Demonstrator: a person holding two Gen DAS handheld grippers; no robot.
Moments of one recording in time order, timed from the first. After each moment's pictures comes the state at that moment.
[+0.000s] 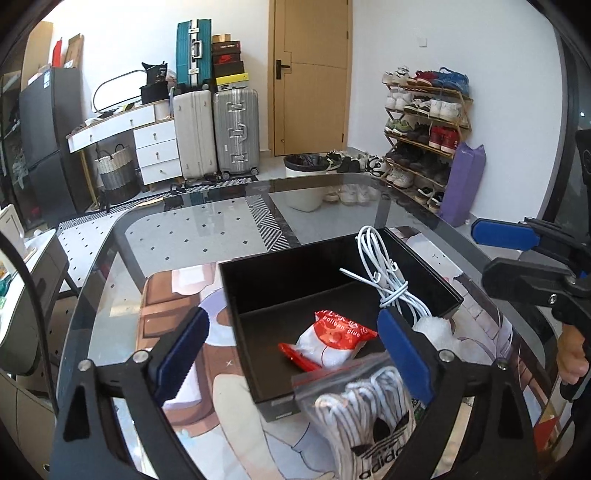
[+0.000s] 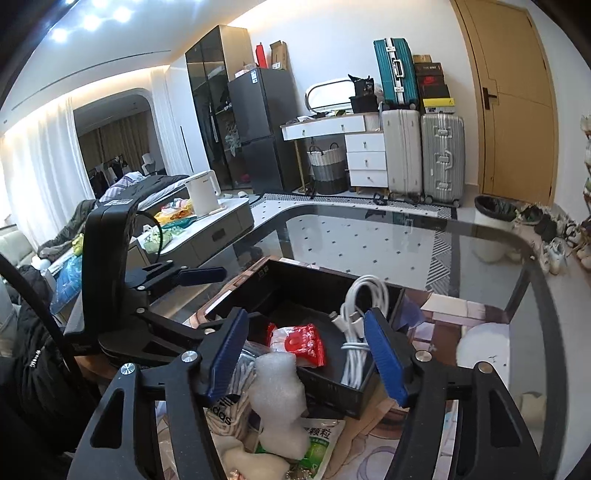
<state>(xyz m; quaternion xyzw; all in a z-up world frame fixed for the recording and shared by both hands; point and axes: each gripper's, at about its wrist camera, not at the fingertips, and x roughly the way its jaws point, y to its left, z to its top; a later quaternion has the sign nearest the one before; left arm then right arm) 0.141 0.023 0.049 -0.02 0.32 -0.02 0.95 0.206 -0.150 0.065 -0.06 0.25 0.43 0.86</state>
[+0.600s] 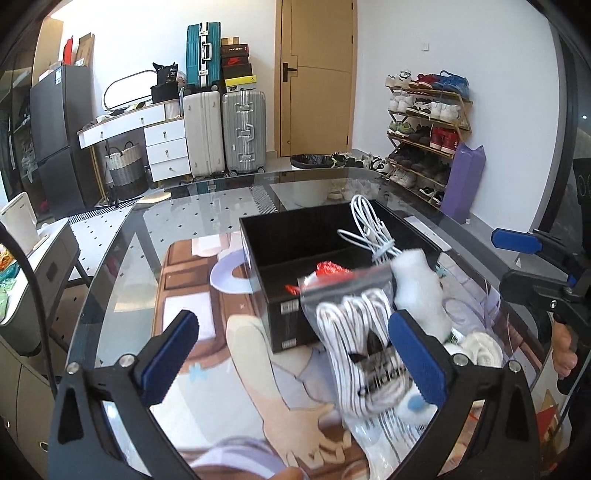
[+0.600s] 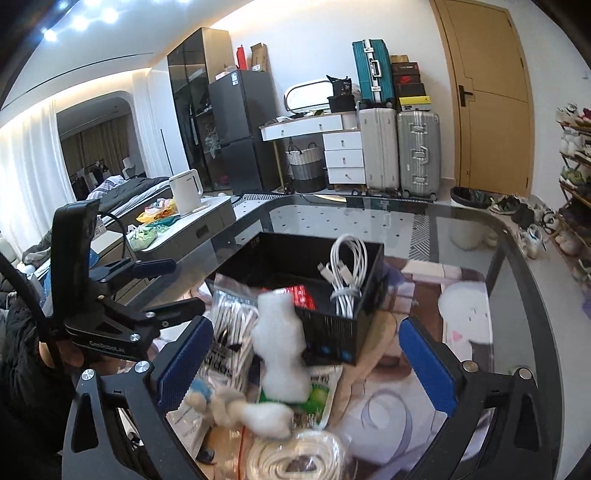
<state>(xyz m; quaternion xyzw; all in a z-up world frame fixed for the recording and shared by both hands) 0.081 0.023 0.041 -0.02 0.32 -0.01 0.95 0.157 -0.187 0.027 -0.05 0.26 0.39 0.88</state>
